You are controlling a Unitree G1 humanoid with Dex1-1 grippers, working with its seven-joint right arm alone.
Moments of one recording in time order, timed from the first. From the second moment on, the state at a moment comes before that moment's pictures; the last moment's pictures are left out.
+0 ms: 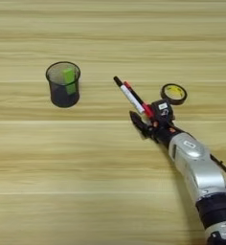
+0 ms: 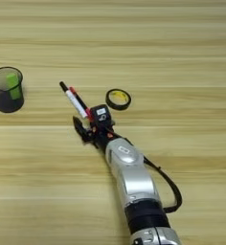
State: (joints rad) arm -0.18 -0.15 0.01 0.31 0.06 0.13 0.37
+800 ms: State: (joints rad) arm -0.16 -0.15 0.04 0.28 0.06 0.12 0.39
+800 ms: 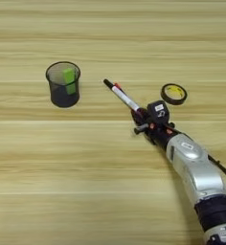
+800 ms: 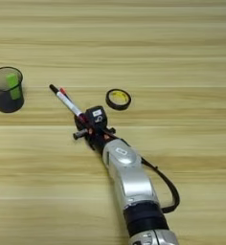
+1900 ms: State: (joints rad) arm -0.20 -0.20 -0.06 0.35 0.06 0.12 0.31
